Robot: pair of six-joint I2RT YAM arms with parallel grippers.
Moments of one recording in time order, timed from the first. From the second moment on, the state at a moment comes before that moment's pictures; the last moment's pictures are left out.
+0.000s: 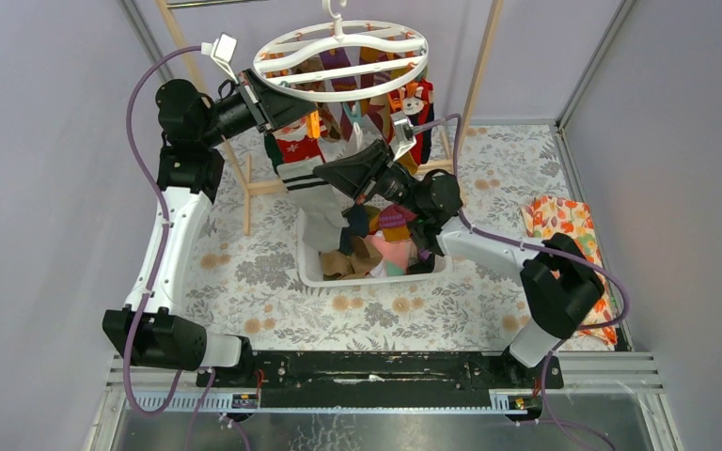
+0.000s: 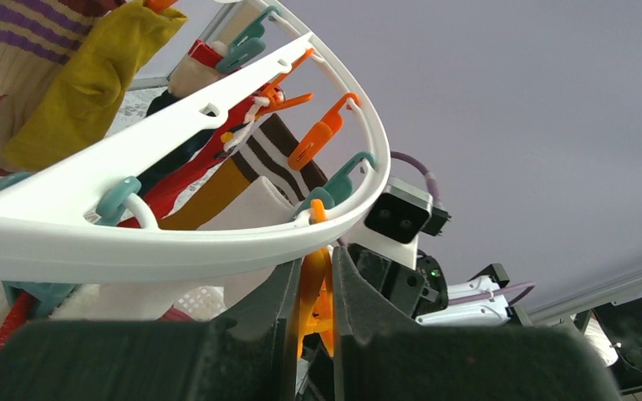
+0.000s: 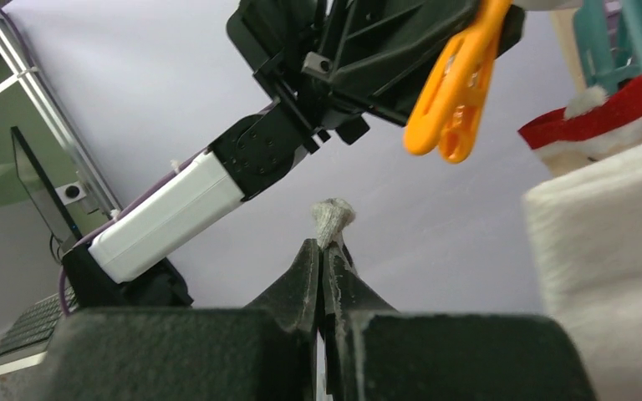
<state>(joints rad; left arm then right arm) -0.06 1.36 1.51 0.06 0.94 -0.96 0.77 1.62 1.07 1.23 -0.50 0.91</state>
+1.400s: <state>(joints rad) -0.04 1.36 1.46 0.23 0.99 -1.09 0.71 1.81 1.19 1.43 -0.34 1.09</state>
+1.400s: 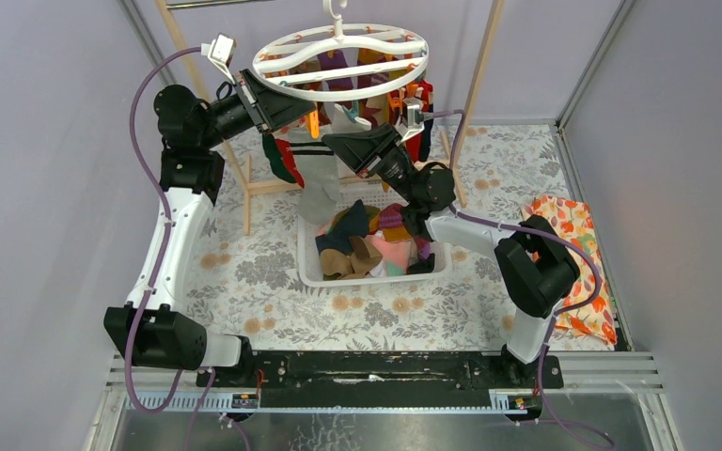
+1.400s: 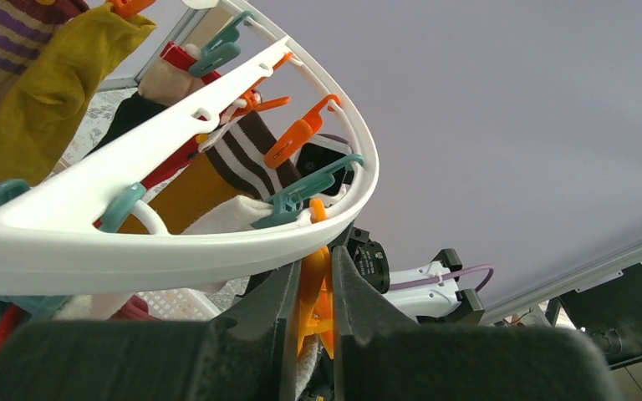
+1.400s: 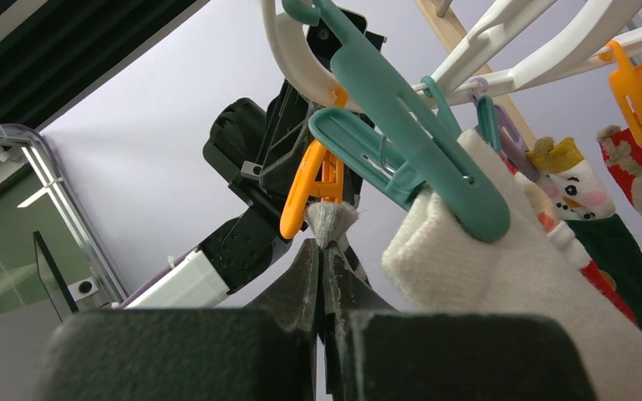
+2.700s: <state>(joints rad) -0.04 1.34 1.45 0.23 1.02 -1.06 0.71 1.83 1.24 1.38 -0.24 1.08</state>
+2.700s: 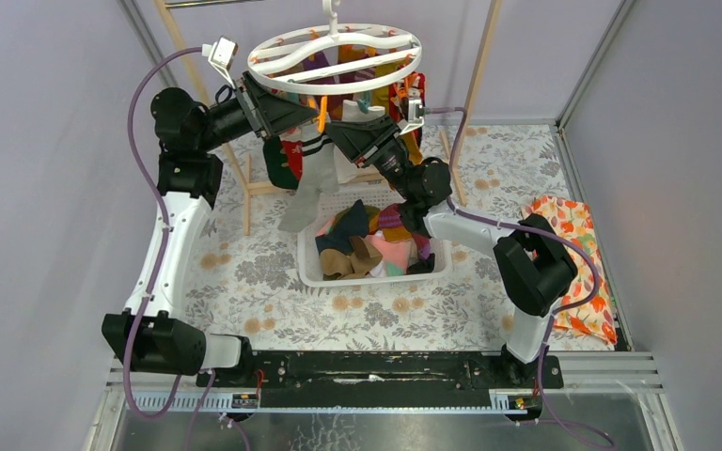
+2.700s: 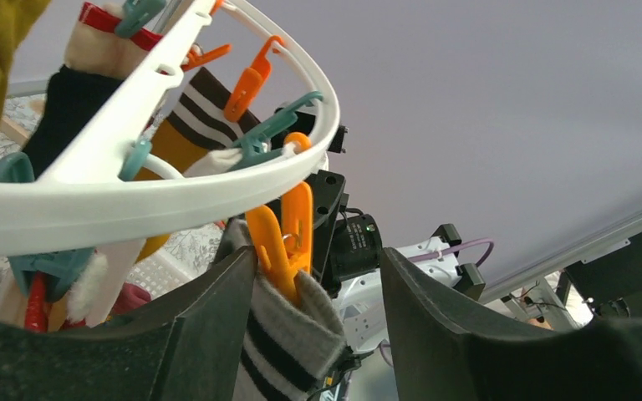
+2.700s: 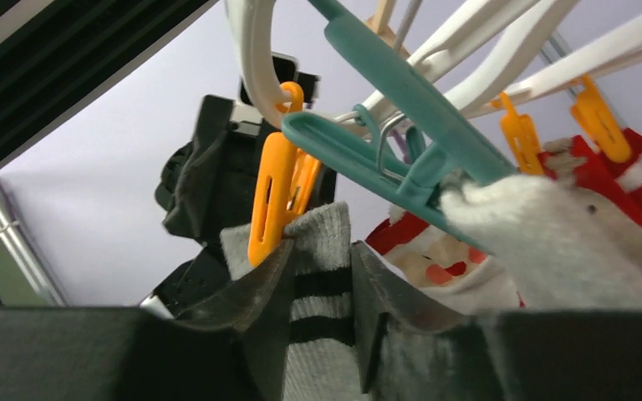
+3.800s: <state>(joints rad) 0.32 1.33 1.12 -0.55 0.66 0.00 0.49 0.90 0.80 -0.03 0.36 0.35</state>
